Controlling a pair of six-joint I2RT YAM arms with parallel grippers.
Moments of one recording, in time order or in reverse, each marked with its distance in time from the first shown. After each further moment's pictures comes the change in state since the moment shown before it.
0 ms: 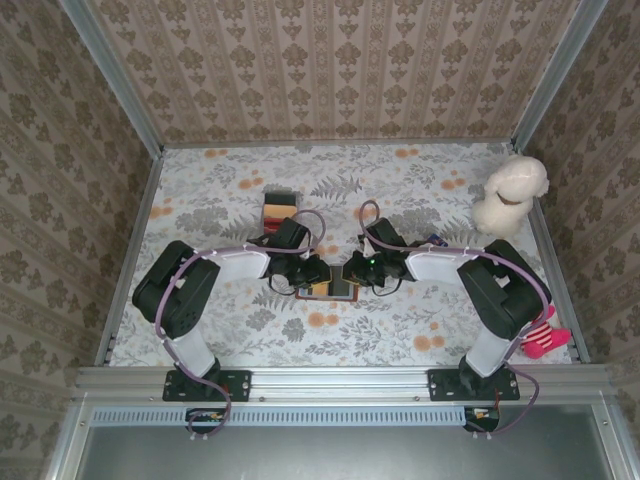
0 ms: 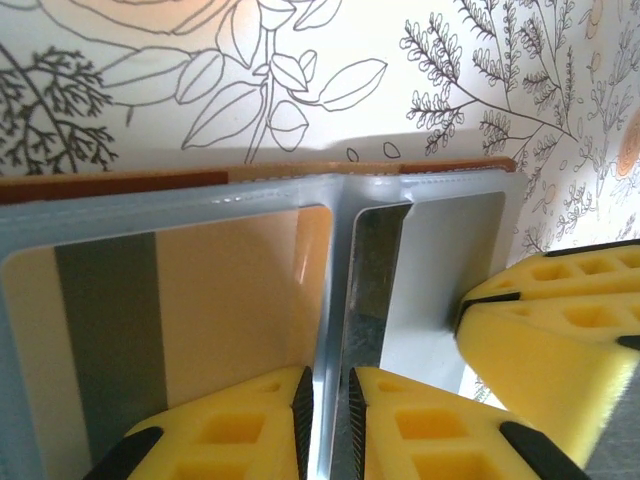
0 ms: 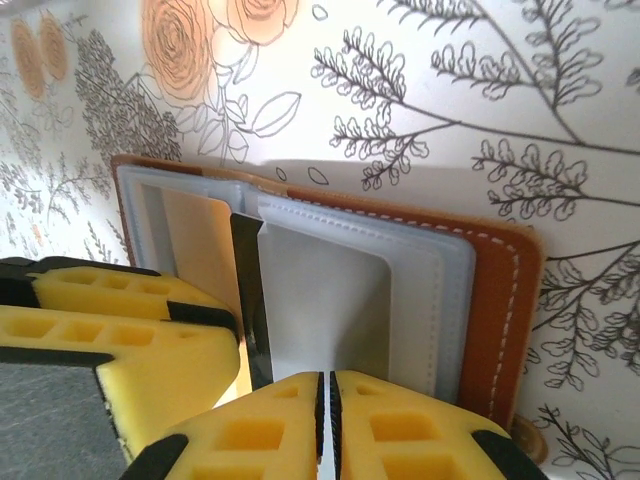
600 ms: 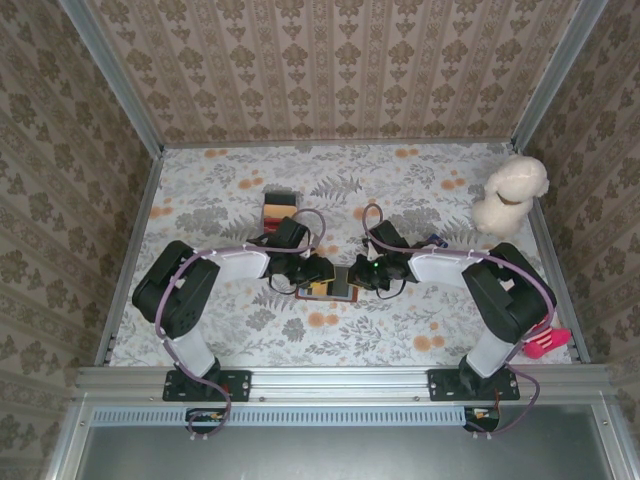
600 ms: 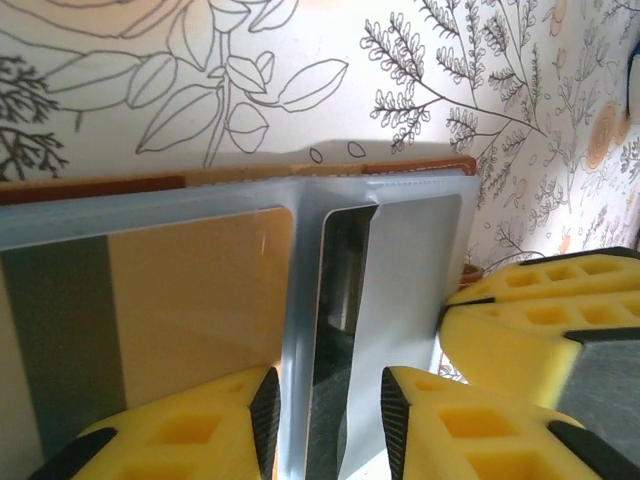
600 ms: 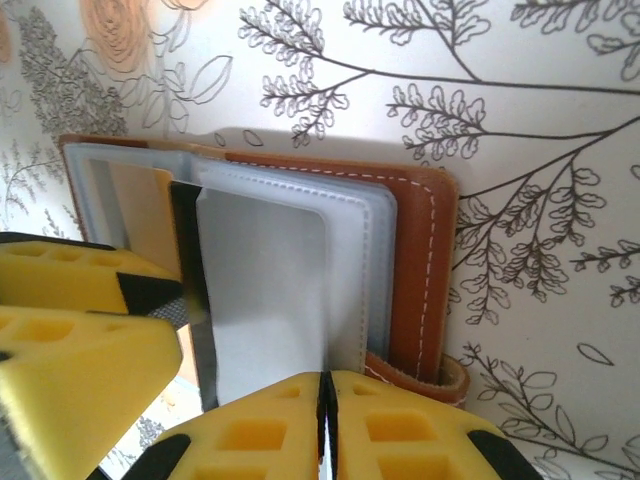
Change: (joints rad) left arm 0.006 0.002 -0.002 0.033 0.042 -0.006; right arm -0.003 -0.016 -0.019 -0.068 0.023 -0.012
